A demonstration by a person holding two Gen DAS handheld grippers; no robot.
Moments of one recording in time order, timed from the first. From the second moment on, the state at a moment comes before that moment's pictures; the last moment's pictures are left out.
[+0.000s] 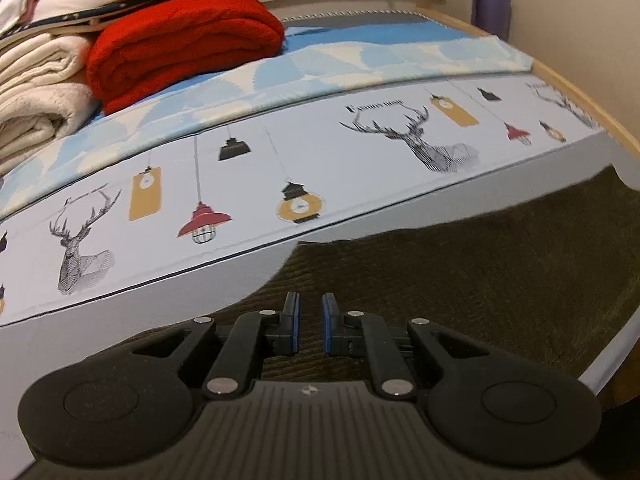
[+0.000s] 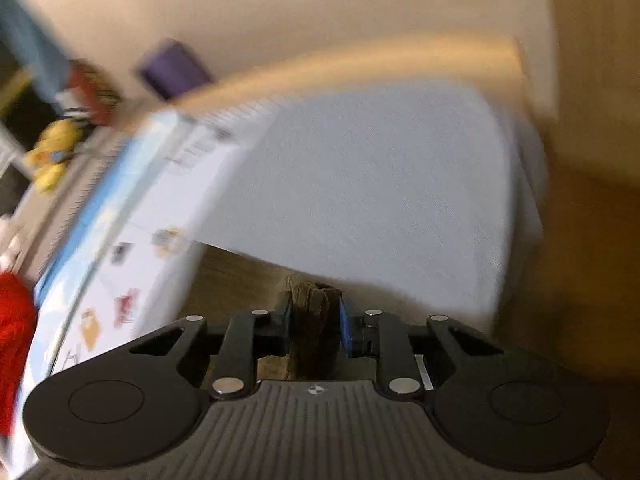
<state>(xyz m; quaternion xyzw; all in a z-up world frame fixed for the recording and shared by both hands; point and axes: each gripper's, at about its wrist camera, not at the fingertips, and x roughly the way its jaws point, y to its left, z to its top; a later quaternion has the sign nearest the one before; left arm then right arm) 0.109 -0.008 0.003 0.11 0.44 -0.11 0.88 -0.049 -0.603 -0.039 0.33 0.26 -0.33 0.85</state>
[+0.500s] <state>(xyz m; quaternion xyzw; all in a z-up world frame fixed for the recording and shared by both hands) 0.097 0.065 0.011 0.08 0.45 -0.07 0.89 -0.033 -0.139 -0.053 -0.18 0.35 0.23 0.89</state>
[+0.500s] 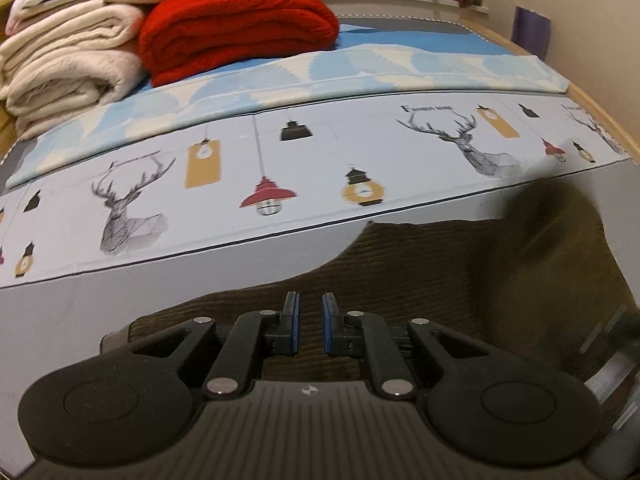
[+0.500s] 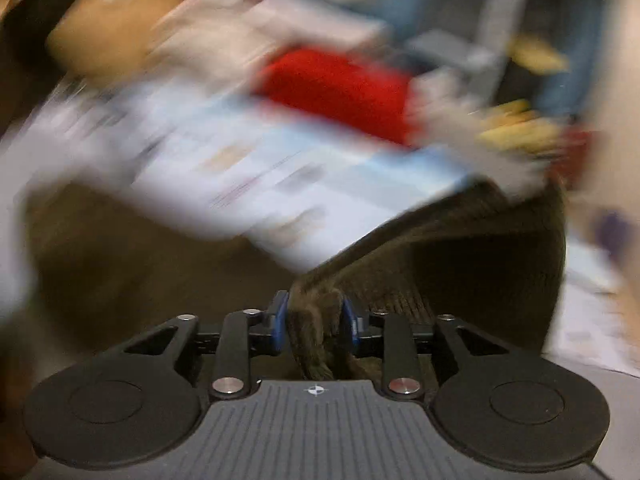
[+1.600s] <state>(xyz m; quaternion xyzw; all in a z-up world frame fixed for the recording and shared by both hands) 0.092 0.096 0.014 0.08 0.45 -0.06 0.89 -0.021 -0.140 -0.082 -0.20 0.40 0.26 0.86</state>
